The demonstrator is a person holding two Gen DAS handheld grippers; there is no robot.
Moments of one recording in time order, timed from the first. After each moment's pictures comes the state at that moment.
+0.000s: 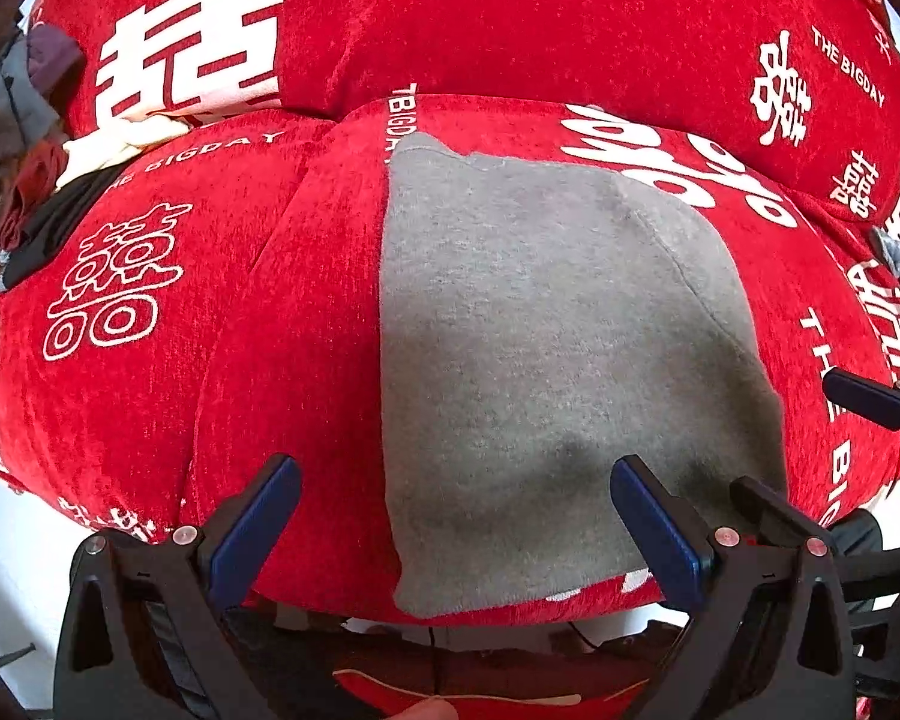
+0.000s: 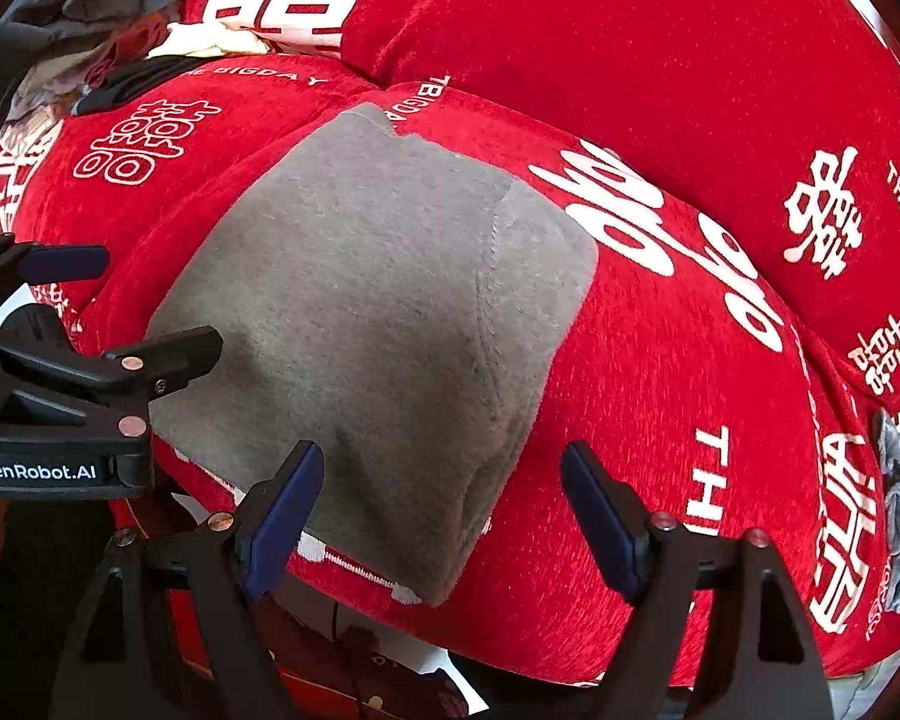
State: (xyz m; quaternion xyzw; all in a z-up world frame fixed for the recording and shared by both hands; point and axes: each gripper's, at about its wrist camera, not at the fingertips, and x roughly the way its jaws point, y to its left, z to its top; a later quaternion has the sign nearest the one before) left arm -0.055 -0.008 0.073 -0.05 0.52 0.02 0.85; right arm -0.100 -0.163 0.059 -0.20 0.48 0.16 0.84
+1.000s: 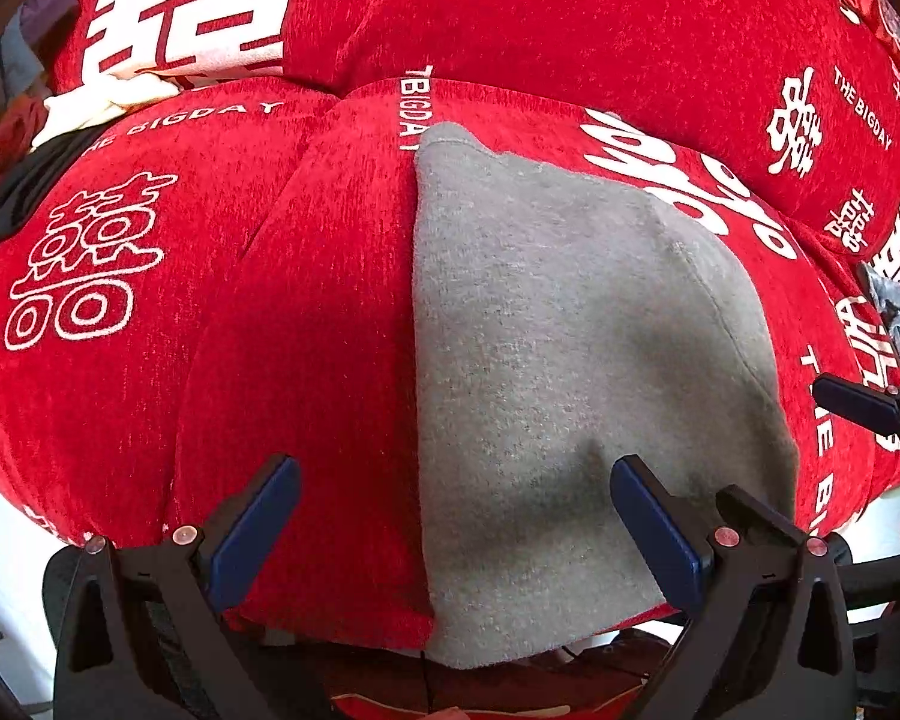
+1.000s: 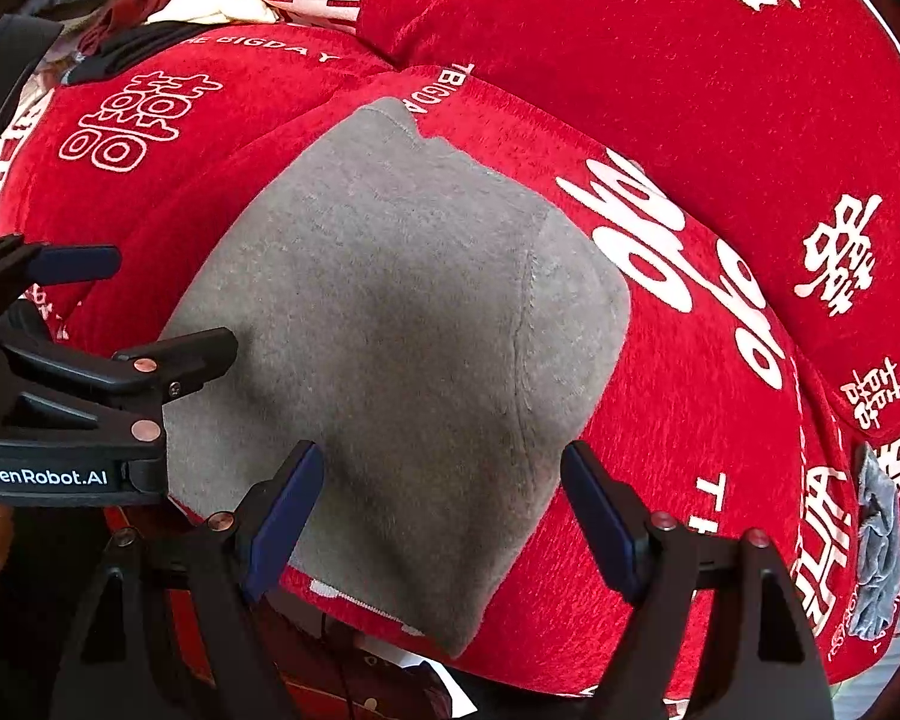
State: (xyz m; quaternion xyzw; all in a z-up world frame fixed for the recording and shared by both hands) left arm -0.031 0.028 0.058 -0.10 0.53 -0.01 0.84; right arm -0.074 -0.122 0.059 -0.24 0.51 0.15 0.82
